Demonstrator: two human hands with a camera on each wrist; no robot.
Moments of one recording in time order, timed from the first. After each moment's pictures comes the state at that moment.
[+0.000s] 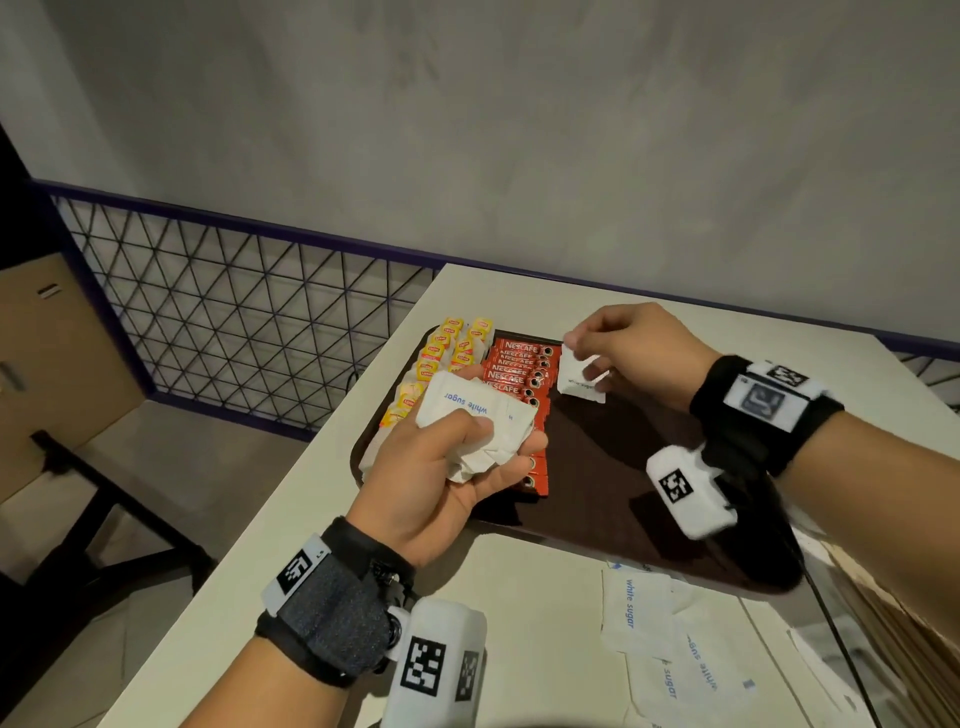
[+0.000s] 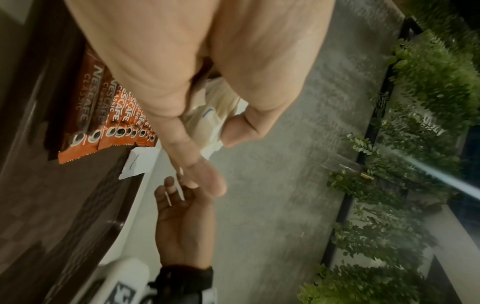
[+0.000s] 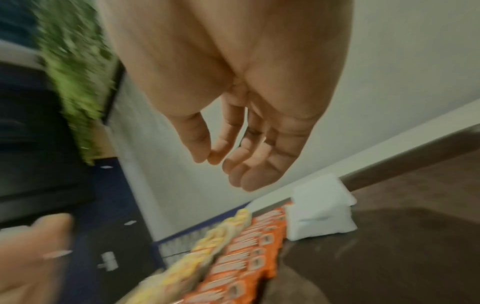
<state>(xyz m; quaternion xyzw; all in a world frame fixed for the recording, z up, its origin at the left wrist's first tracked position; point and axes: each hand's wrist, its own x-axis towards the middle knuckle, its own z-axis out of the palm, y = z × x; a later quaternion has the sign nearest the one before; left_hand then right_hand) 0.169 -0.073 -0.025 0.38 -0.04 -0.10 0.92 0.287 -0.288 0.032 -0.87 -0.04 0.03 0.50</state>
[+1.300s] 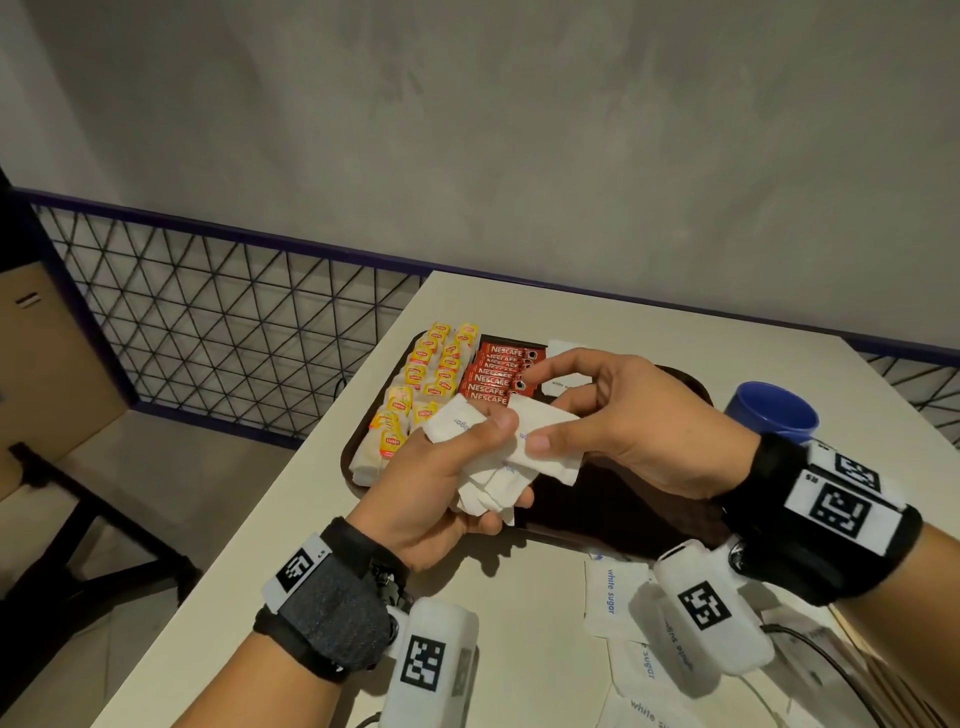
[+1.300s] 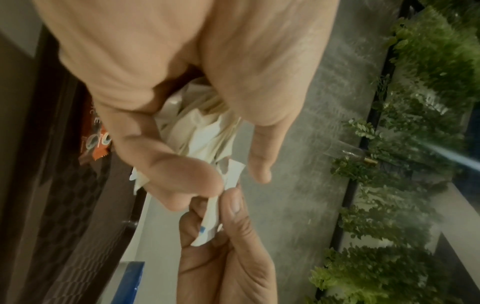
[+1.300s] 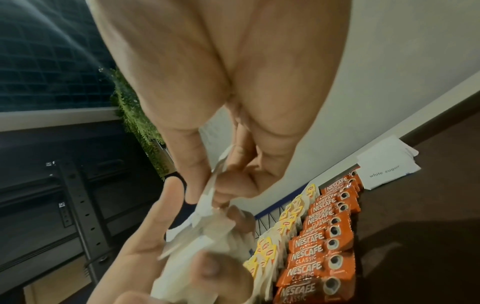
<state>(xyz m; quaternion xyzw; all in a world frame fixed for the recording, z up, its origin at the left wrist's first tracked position) 0.160 -0.080 -0.020 0.50 -0.05 -0.16 0.85 0.184 -0.275 0.052 -0.79 -0.13 0.15 0.57</state>
